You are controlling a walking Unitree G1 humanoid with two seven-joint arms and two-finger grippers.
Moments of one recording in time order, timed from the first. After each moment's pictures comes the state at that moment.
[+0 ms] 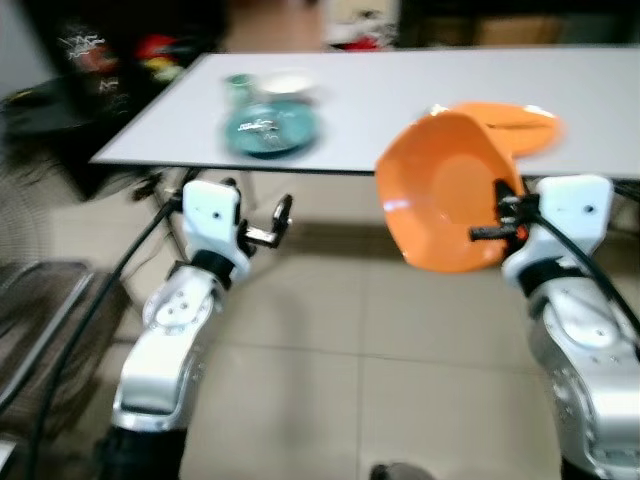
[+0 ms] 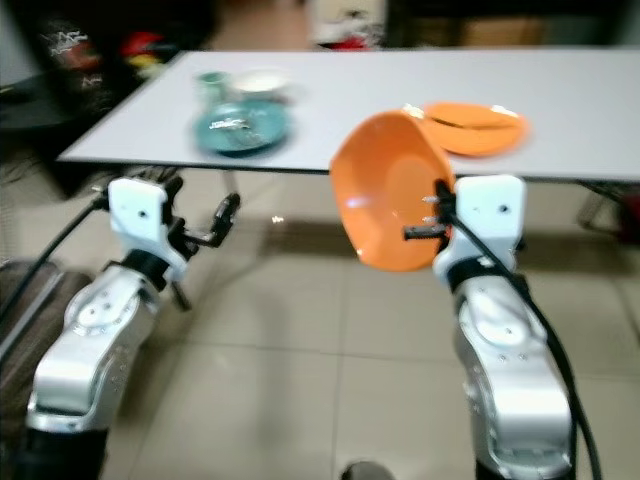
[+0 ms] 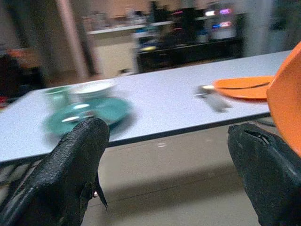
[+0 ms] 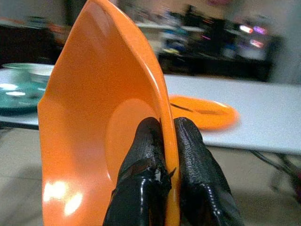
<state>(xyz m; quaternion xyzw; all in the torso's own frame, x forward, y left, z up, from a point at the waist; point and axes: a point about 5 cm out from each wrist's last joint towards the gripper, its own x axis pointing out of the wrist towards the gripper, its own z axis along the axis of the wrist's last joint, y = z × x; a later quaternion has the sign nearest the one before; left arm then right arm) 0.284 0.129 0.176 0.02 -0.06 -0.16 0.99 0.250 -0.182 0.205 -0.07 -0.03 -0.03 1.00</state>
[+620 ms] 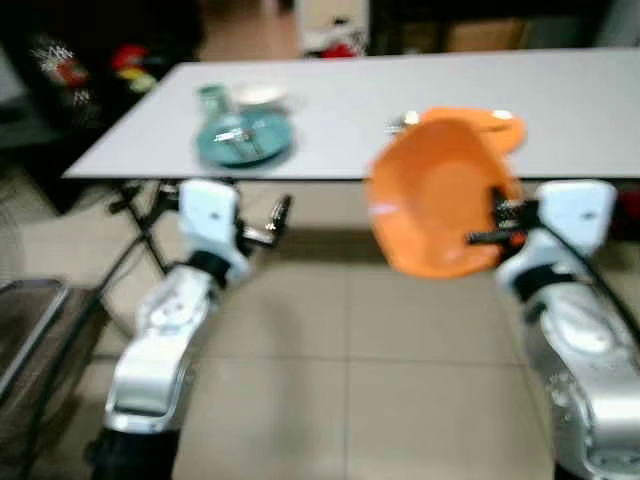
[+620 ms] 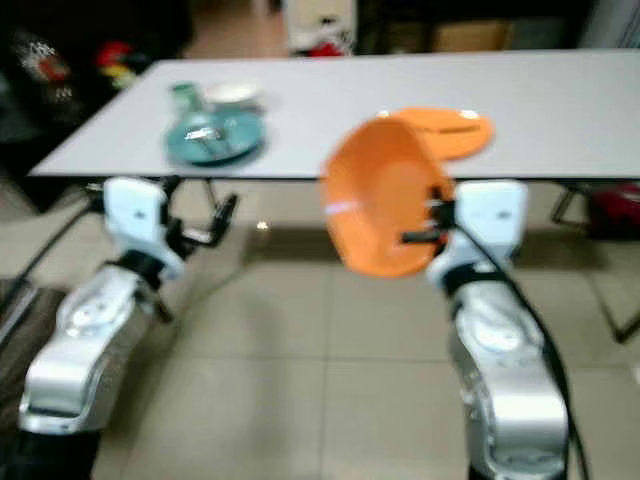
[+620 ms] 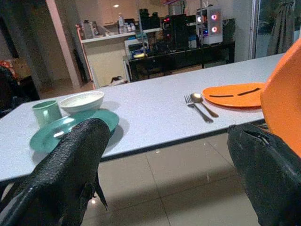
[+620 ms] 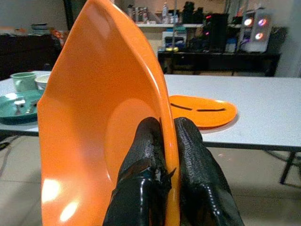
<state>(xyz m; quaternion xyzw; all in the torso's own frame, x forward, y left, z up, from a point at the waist) 0.283 0.141 0.179 0.03 -0.06 -0.14 0.99 0.250 -0.166 0.205 -0.04 -0.03 0.01 1.00</state>
